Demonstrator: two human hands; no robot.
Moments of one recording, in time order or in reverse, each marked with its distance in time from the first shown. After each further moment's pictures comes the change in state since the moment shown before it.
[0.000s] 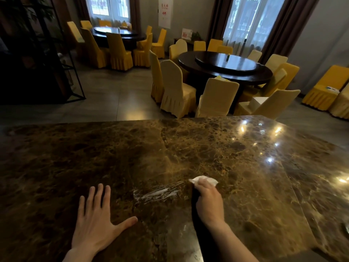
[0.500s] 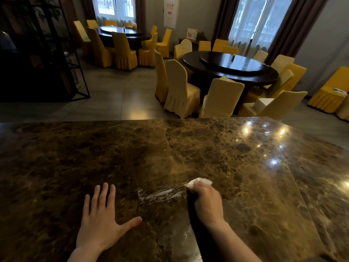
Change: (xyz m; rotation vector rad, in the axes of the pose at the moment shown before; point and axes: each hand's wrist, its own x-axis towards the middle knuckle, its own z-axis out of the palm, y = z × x) left_hand 0.001 -0.002 0.001 0.003 -0.012 0.007; right_hand 0.004 -0.020 -0.001 -0.048 -0.112 -0.055
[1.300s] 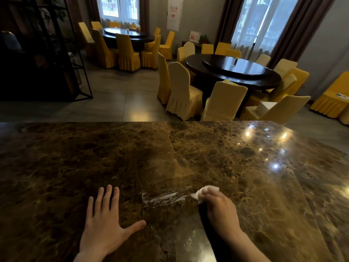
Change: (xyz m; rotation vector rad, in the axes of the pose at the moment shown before) left_hand 0.001 0.001 0.000 0.010 -0.006 -0.008; right_hand -0.011 0.028 -0.010 0.000 -0.010 -0.110
